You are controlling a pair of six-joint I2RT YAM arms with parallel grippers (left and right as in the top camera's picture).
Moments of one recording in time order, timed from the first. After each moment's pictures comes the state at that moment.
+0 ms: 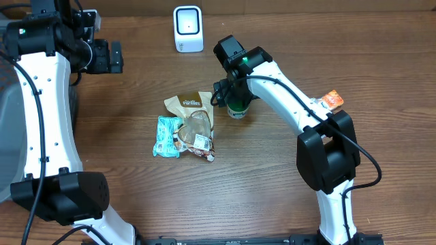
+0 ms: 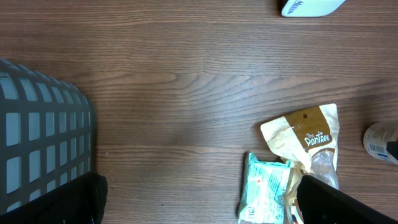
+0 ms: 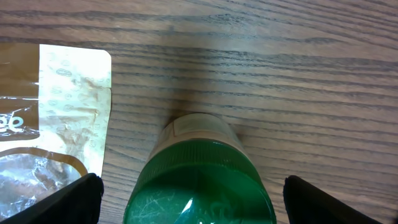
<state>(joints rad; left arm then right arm) 0.16 1.87 2.09 -1.36 0.09 0.09 0.53 2.18 1.88 -1.06 0.09 0.30</state>
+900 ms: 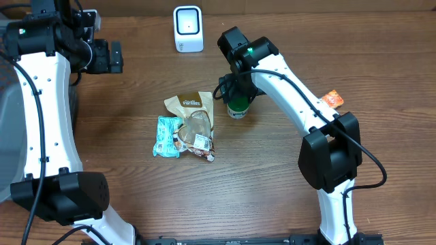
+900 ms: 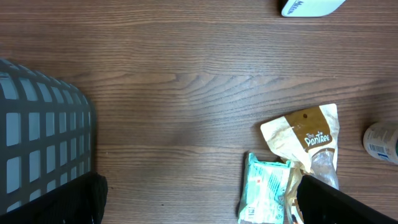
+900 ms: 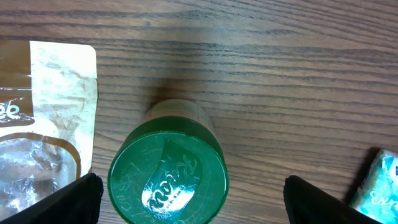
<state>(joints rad) 0.16 1.87 2.09 -1.36 0.09 0.09 0.51 2.18 1.99 -1.21 0.11 0.30</state>
